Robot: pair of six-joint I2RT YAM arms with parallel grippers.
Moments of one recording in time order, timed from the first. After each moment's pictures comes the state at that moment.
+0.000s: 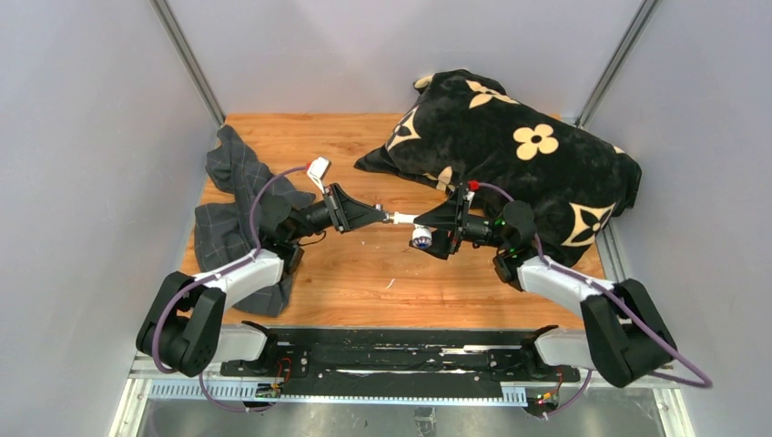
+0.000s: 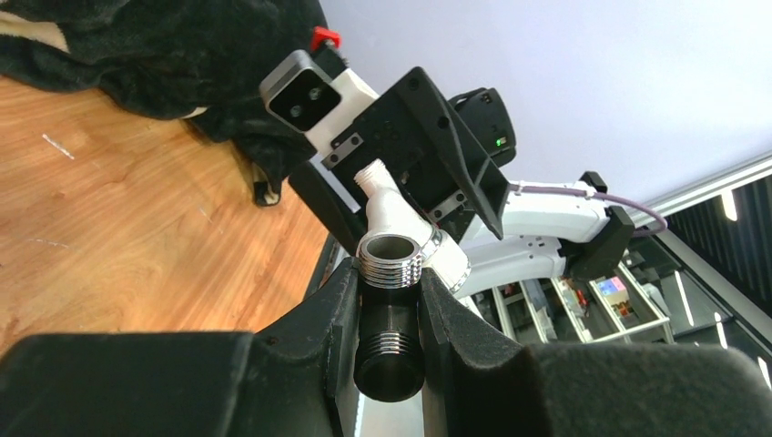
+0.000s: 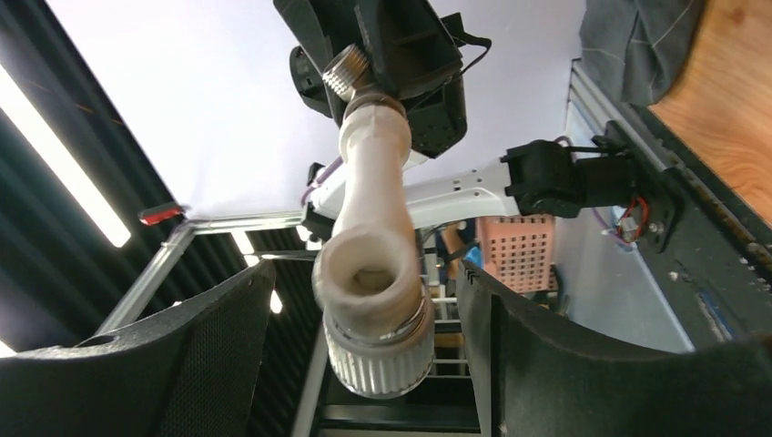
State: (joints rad) left arm -0.39 1.29 0.51 1.03 0.83 -1.22; right arm 0.44 1.31 0.46 1.02 -0.94 1.88
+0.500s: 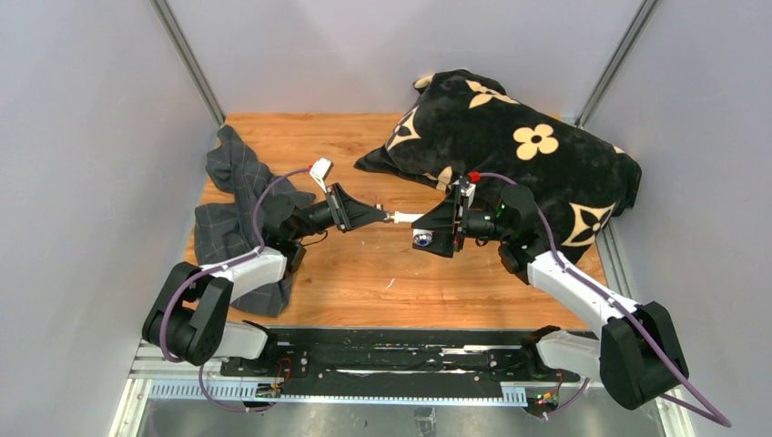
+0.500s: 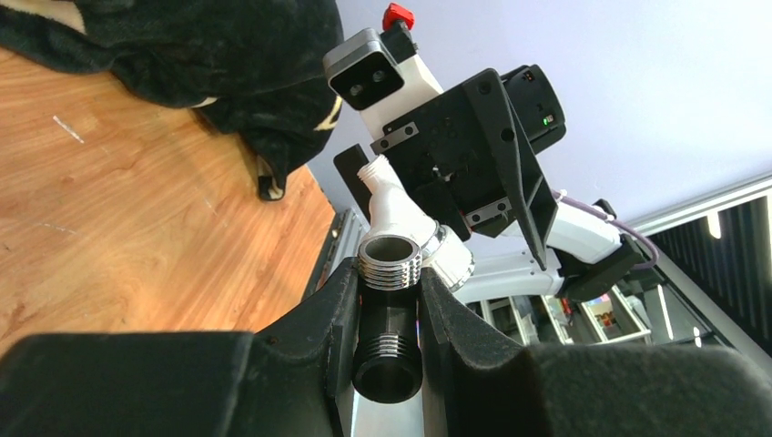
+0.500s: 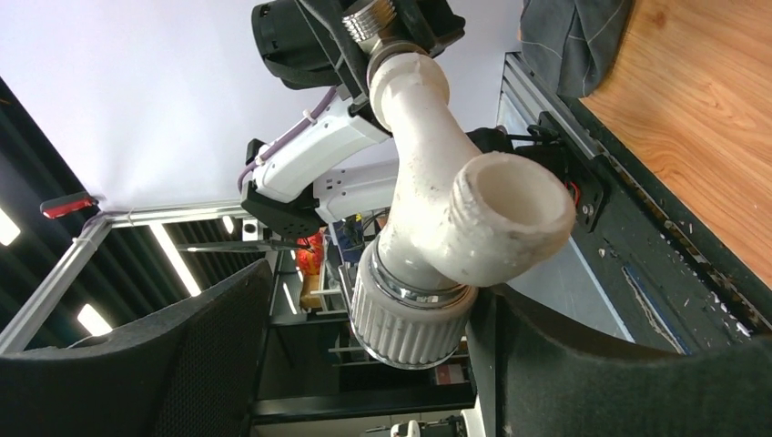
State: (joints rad) left arm -0.38 1.34 0.51 1.05 0.83 -1.24; right arm 0.43 1.15 0.60 0.47 -1.00 1.53
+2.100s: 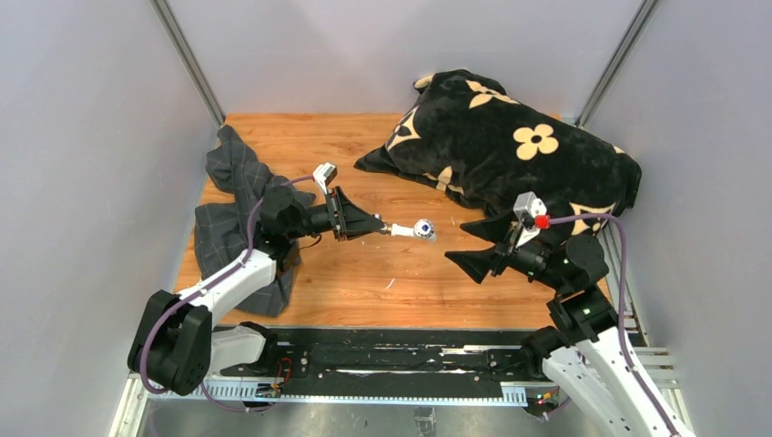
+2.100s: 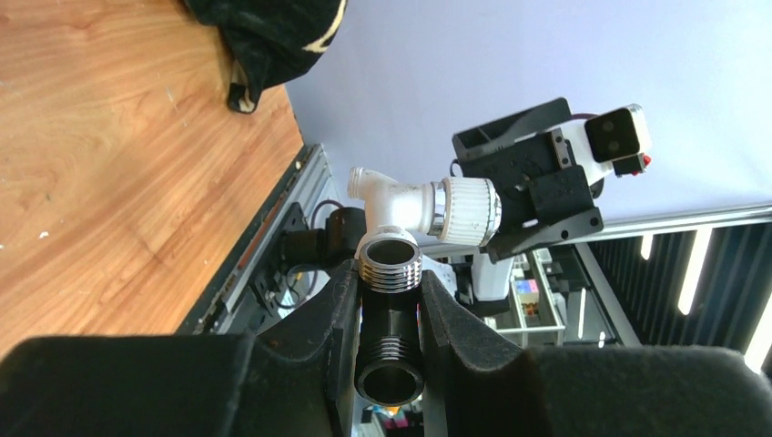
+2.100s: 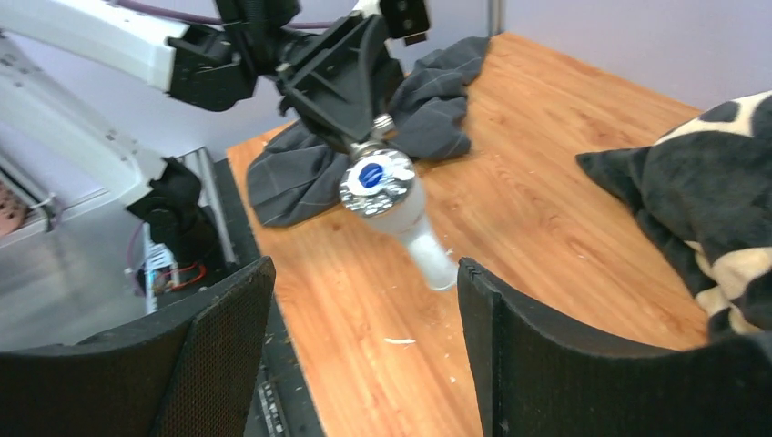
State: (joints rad) left arm -0.38 1.20 0.56 0.66 0.91 -1.33; right arm 0.42 0.48 0.61 -0.04 -0.68 0.22
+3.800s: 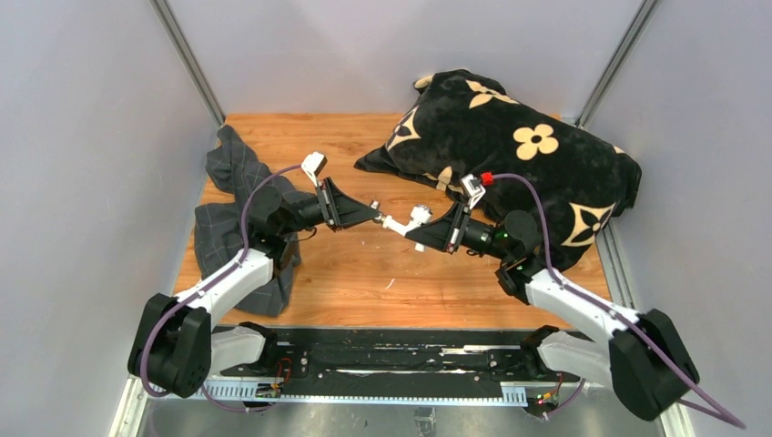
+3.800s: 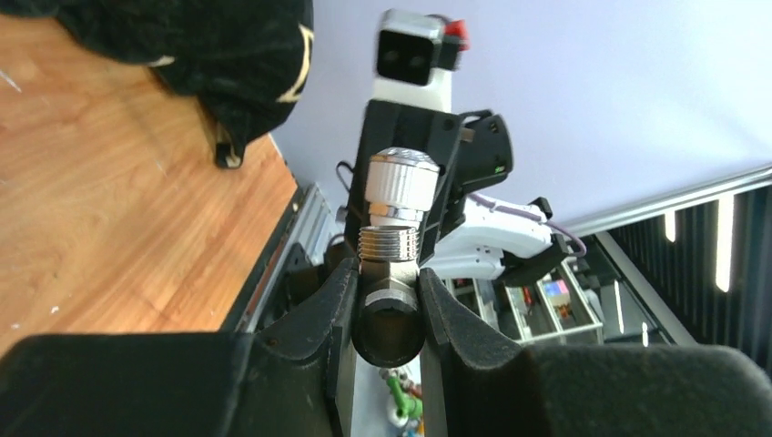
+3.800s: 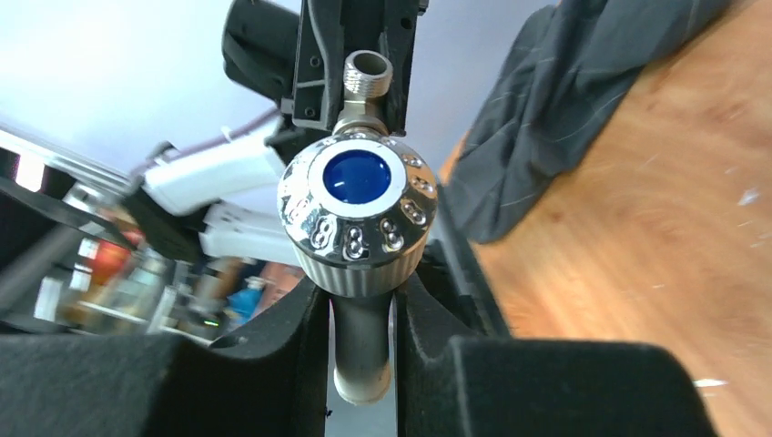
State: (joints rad) left arm -0.35 1.18 0.59 0.74 0.94 -1.32; right arm 0.56 1.04 0.47 0.70 -0.70 0.98
